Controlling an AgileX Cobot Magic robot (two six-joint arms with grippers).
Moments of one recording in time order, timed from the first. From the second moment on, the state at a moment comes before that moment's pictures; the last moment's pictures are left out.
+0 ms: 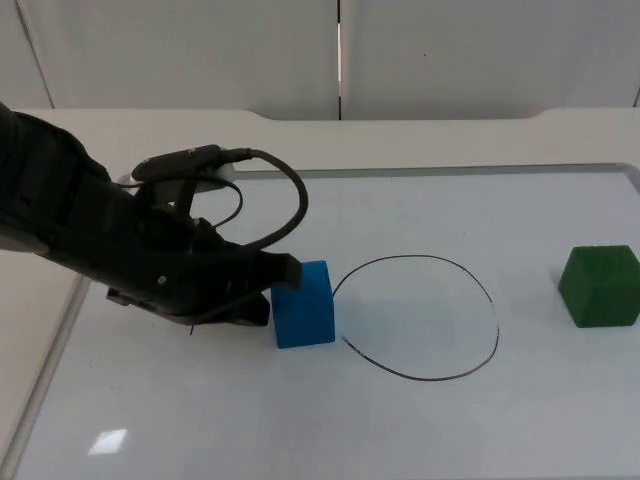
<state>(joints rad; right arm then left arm) 0.03 0.00 -0.51 0.06 1.08 -0.02 -0.36 1.97 -0.81 -1.73 0.31 1.48</state>
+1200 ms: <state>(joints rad) 0.03 0.00 -0.51 0.06 1.08 -0.02 -0.43 2.00 -0.87 -1.73 0.32 1.48</state>
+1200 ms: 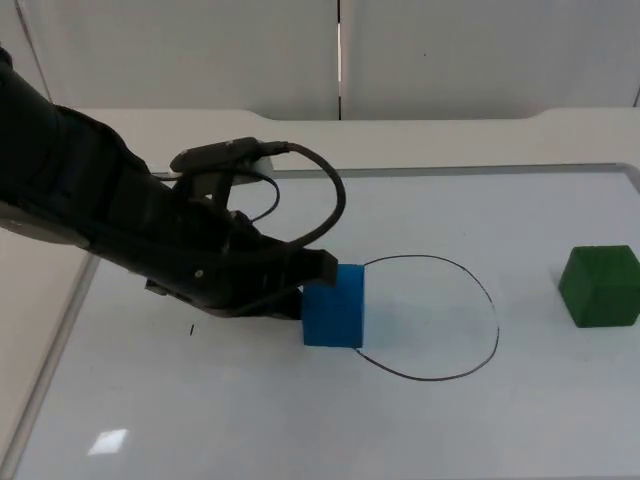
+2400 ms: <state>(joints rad) 0.03 0.00 -0.51 0.08 1.08 -0.04 -0.50 2.01 -0.91 -1.58 0.33 1.30</state>
